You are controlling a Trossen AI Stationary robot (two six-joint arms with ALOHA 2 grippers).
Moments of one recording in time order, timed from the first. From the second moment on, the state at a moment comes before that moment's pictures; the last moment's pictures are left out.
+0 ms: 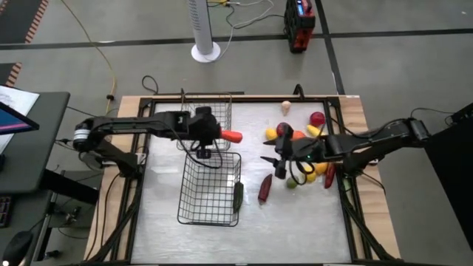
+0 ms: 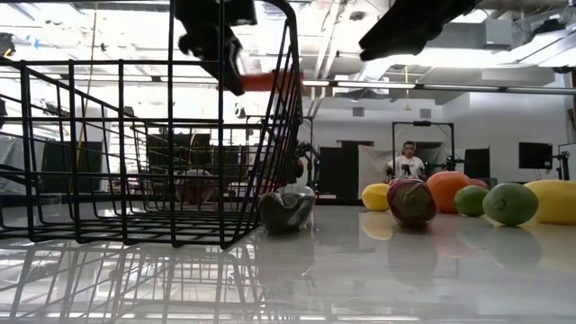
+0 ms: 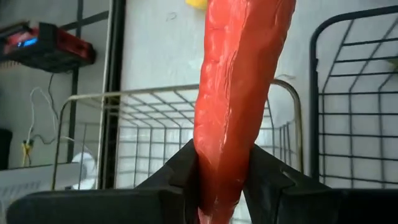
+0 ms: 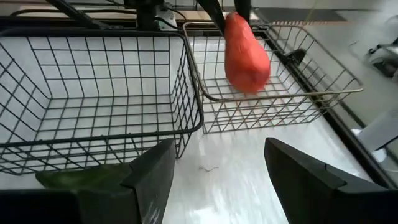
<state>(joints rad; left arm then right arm) 0.15 1.44 1.28 -0.80 -0.28 0.29 0.17 1.16 0.86 -0.20 0.42 0.08</state>
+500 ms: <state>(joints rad) 0.10 1.29 1.26 -0.93 0.10 0.12 0.20 1.16 0.86 -0.21 0.50 0.08</state>
